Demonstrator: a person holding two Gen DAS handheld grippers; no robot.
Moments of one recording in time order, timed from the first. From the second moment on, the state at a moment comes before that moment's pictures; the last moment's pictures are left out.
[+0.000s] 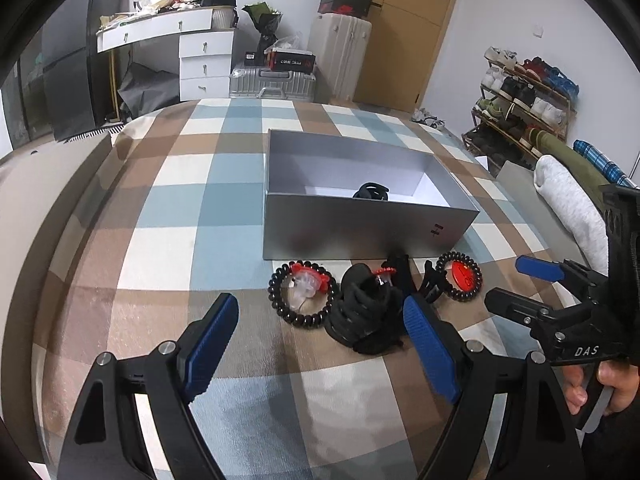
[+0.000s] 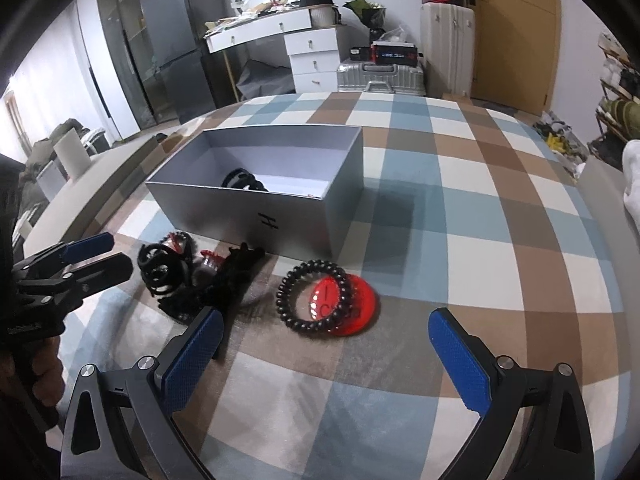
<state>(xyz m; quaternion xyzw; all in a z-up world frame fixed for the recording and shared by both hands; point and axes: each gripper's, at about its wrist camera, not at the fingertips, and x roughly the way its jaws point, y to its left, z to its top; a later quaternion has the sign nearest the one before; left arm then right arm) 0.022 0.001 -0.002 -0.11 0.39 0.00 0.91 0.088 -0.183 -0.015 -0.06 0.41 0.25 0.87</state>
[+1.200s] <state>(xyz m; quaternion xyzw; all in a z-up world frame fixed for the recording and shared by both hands) 0.025 0.004 -0.009 -0.13 0.40 0.01 0.91 0.105 -0.172 -0.031 -0.07 0.43 0.24 0.87</state>
